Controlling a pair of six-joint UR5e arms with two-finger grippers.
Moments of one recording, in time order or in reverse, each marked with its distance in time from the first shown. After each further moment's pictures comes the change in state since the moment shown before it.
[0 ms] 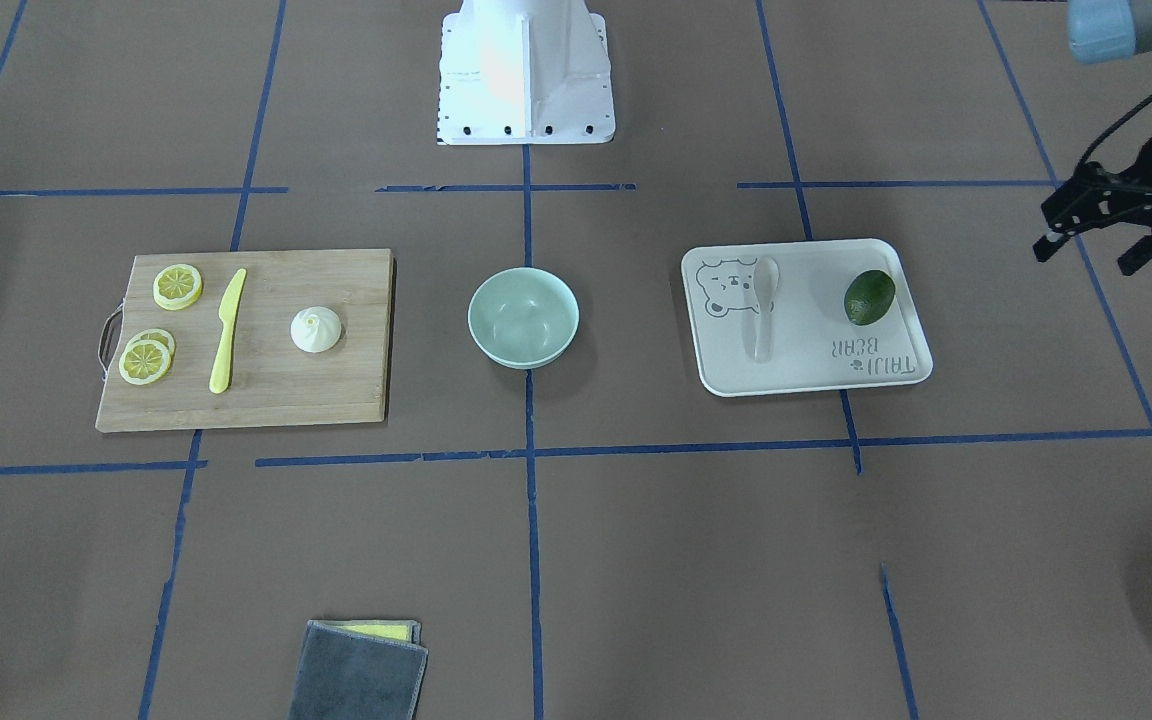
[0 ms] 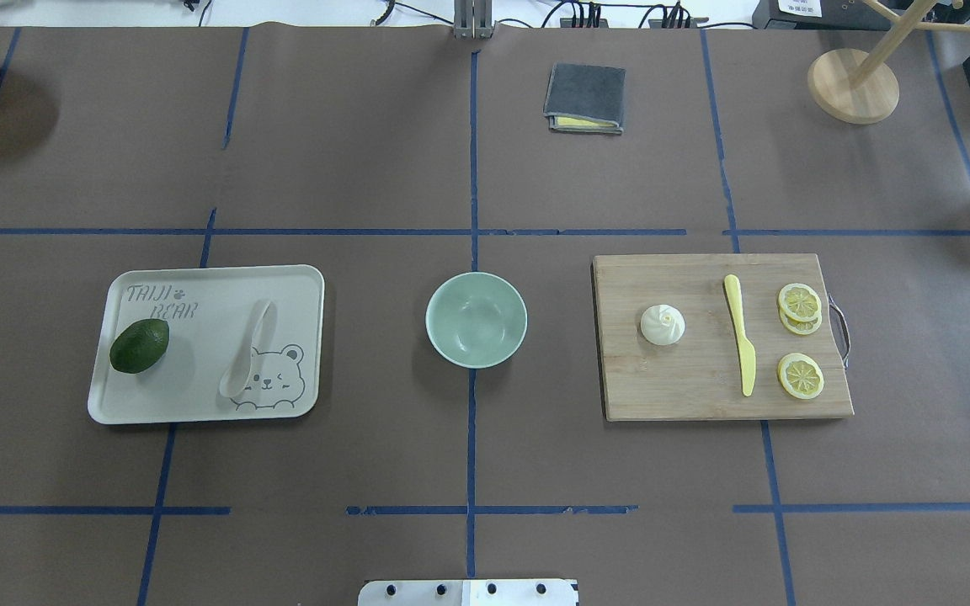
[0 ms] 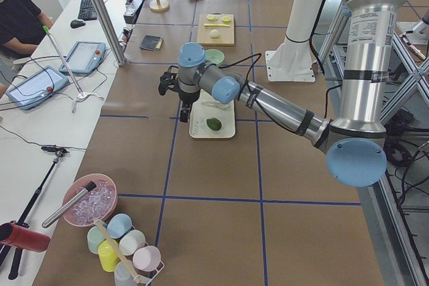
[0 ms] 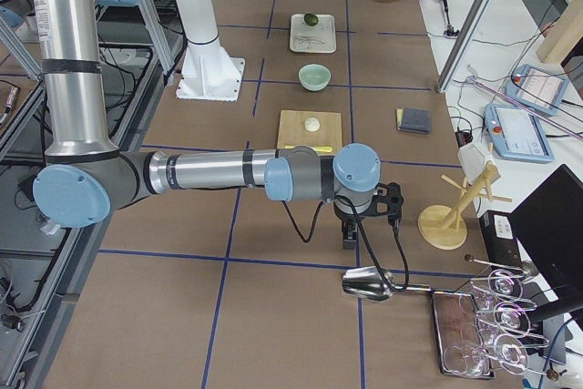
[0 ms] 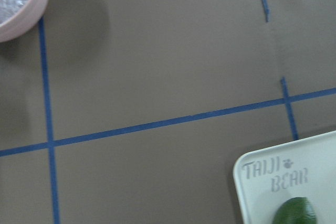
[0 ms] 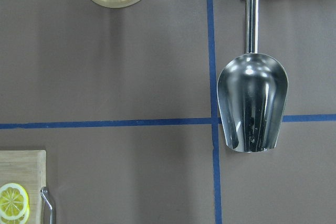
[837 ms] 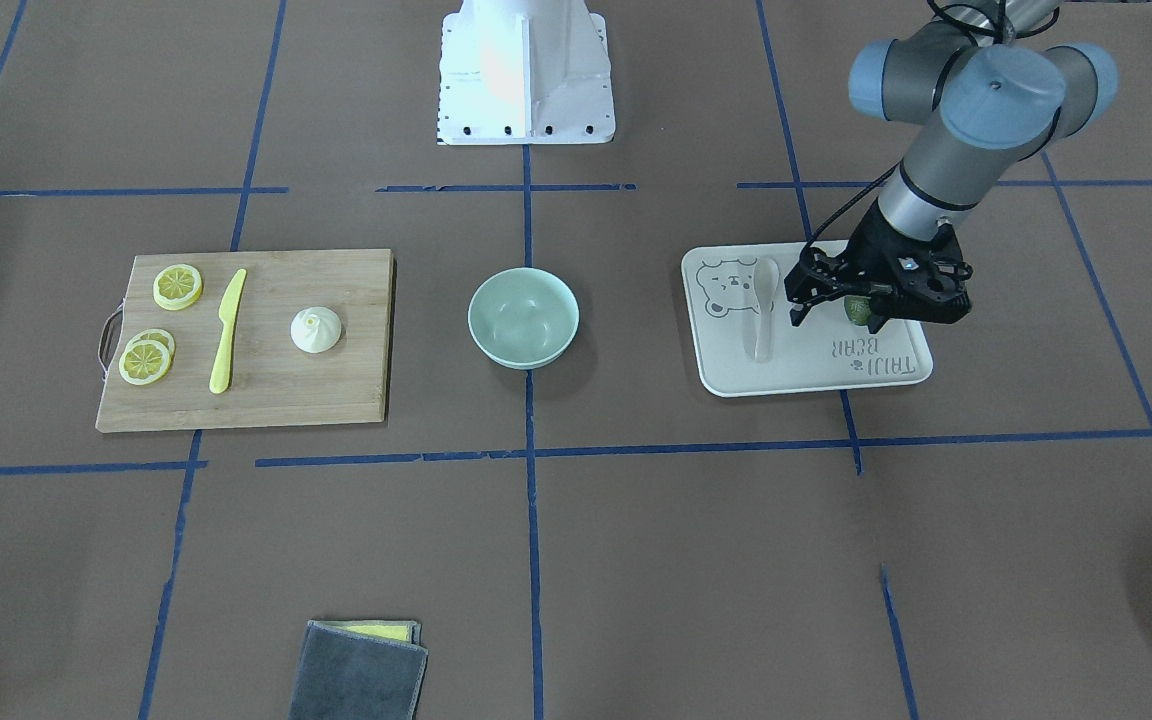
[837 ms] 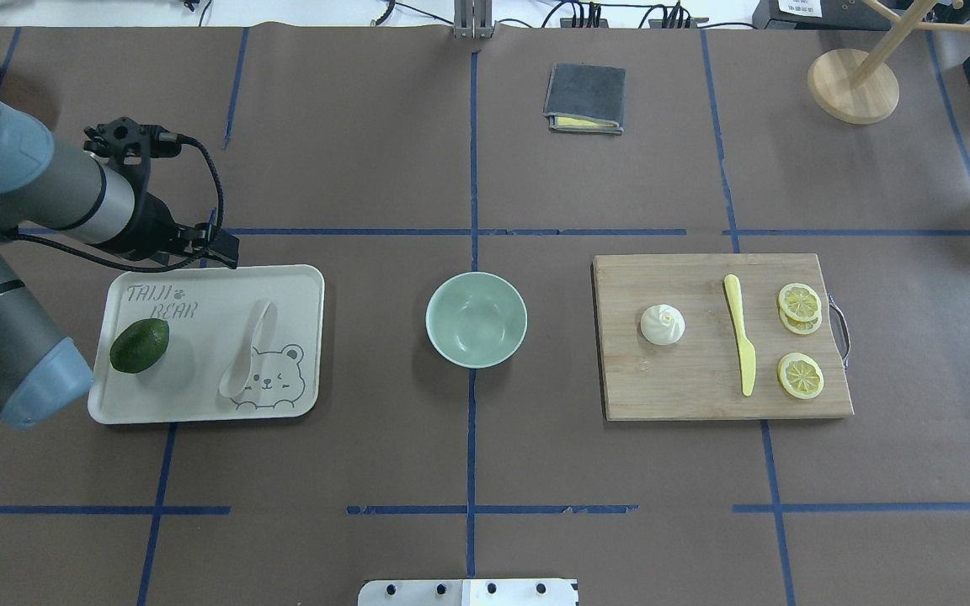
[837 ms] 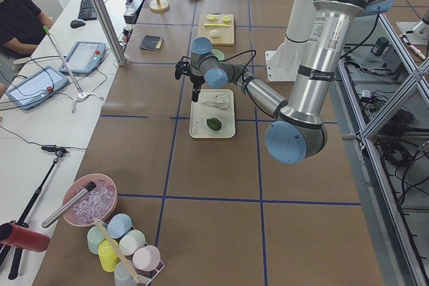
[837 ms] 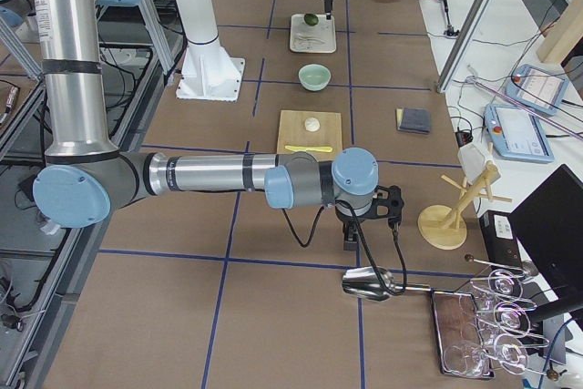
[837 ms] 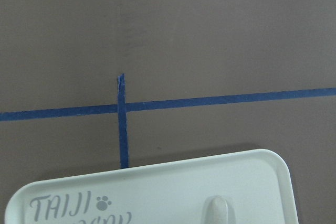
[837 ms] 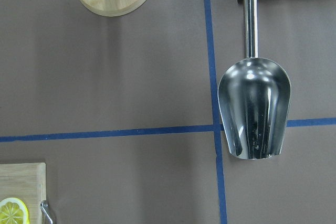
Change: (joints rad) left arm 0.380 -0.211 0.182 -0.152 0.258 -0.358; right arm -0.017 -0.004 -0.028 0.087 0.002 0.083
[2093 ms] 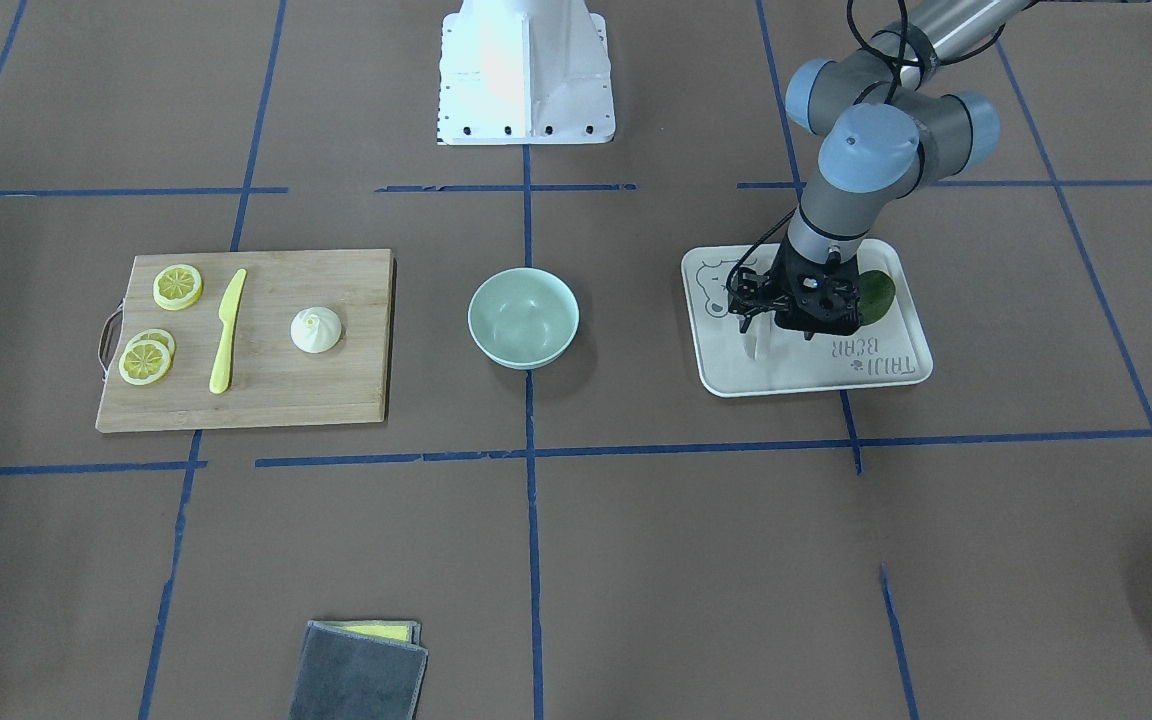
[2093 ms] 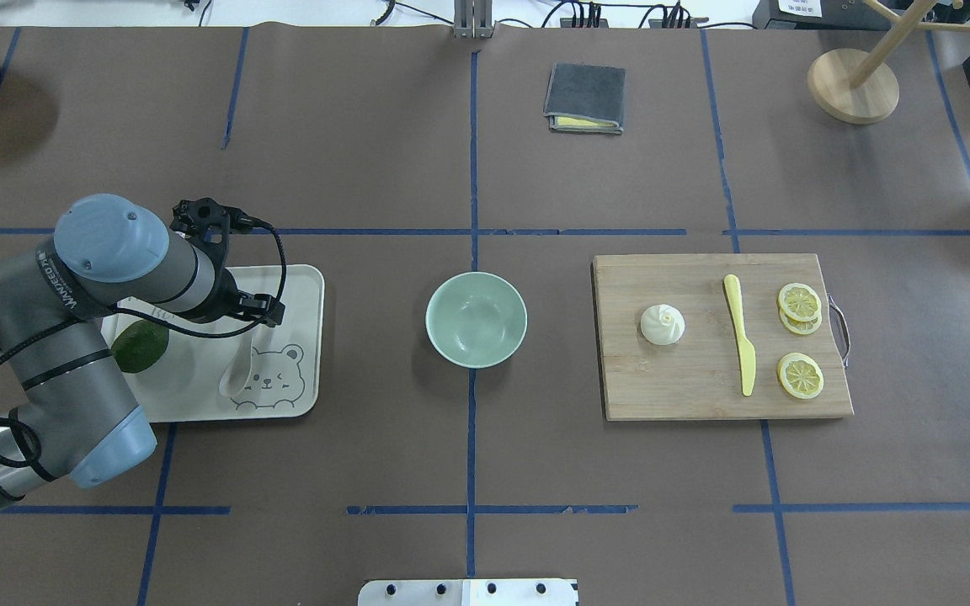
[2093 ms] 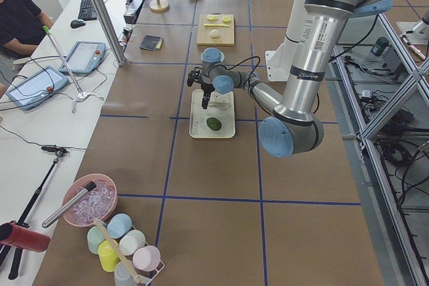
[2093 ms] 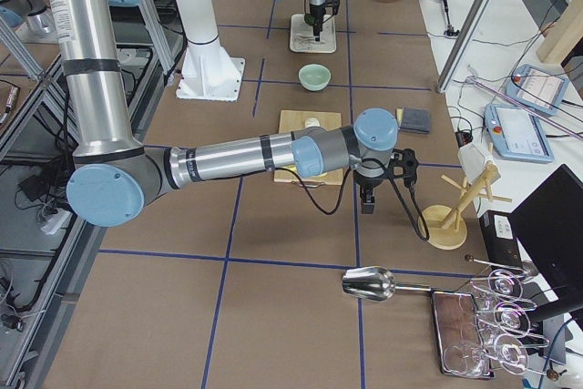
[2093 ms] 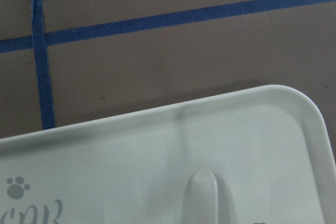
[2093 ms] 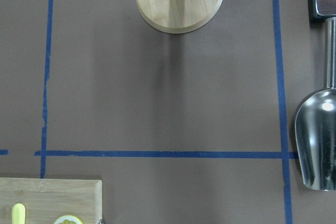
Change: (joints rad) left arm 0.145 -0.027 0.096 -0.015 0.127 -0.006; right arm -0.131 0.098 0.062 0.002 -0.016 0.174
